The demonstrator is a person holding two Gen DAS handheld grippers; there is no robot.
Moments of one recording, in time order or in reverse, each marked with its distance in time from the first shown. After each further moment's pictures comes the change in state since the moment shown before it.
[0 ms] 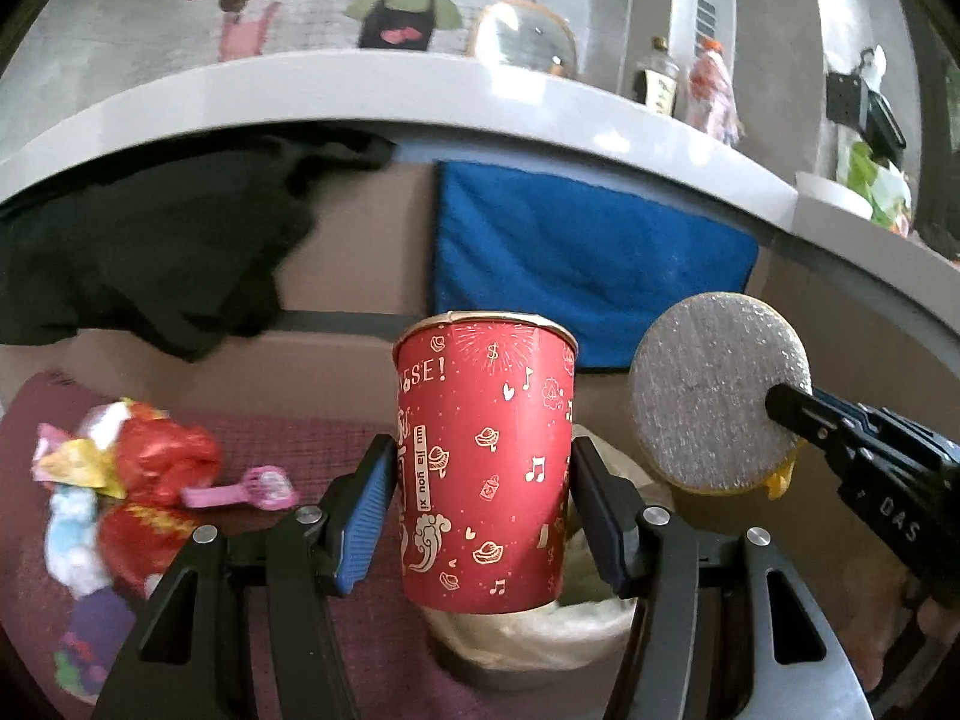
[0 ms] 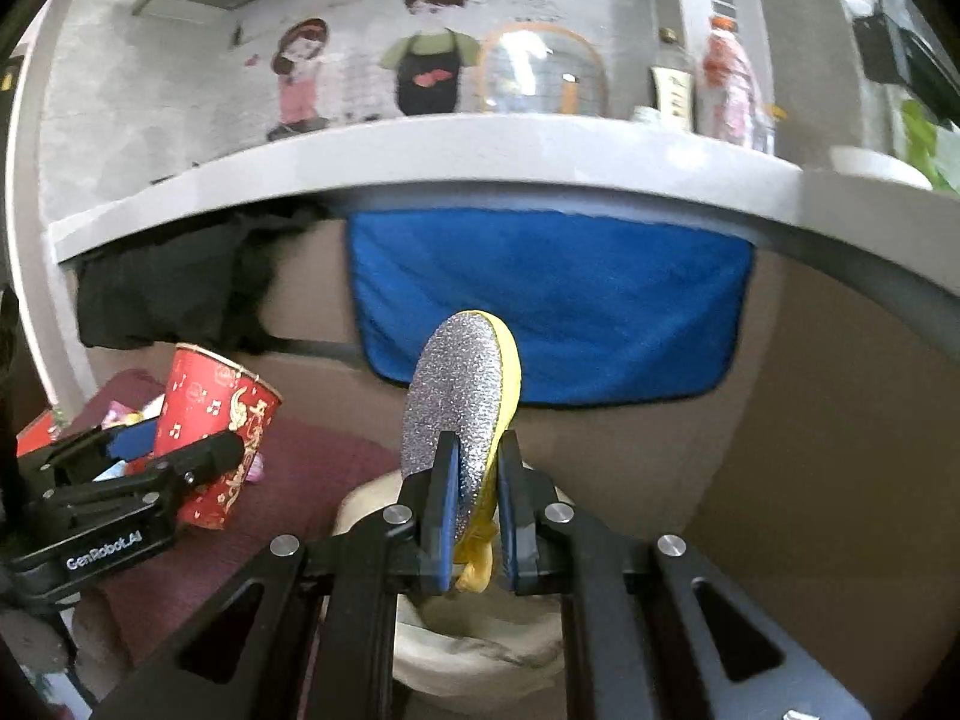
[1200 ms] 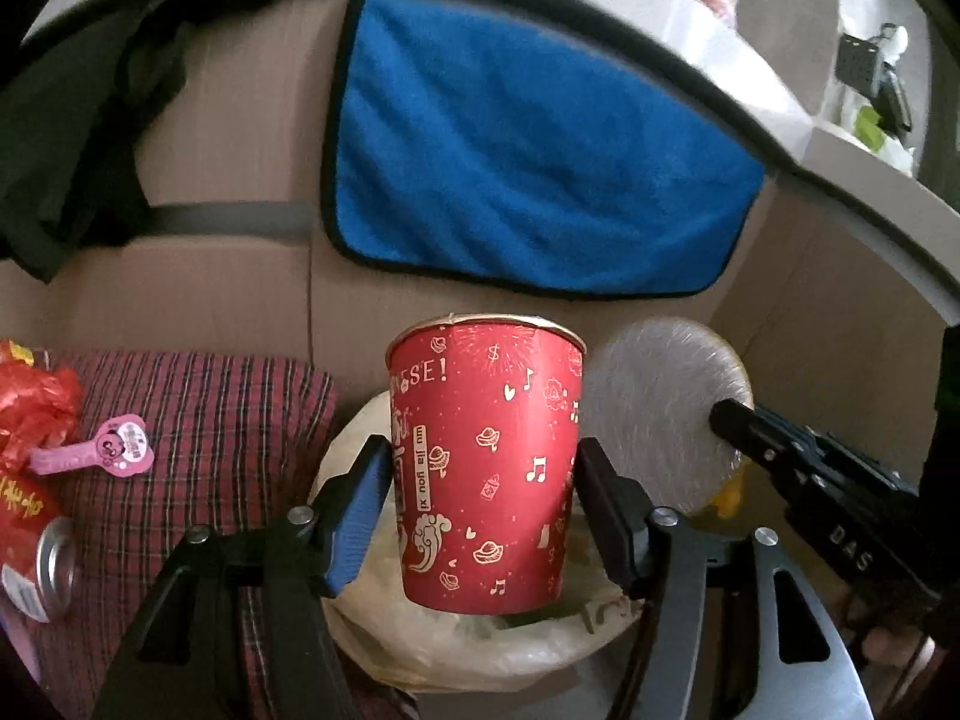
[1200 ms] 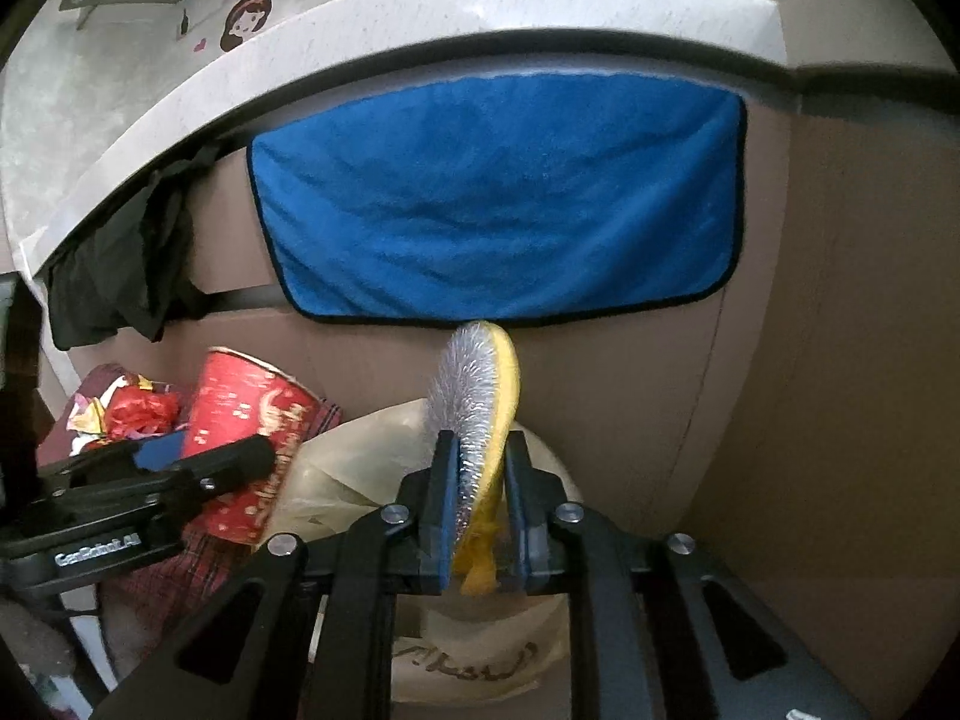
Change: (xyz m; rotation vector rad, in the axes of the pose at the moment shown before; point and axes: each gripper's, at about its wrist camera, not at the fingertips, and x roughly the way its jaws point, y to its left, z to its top) left arm 0.098 -0.012 -0.019 -0.047 0.175 -0.127; right arm 0.076 -0.048 -0.043 0.105 0.096 0.053
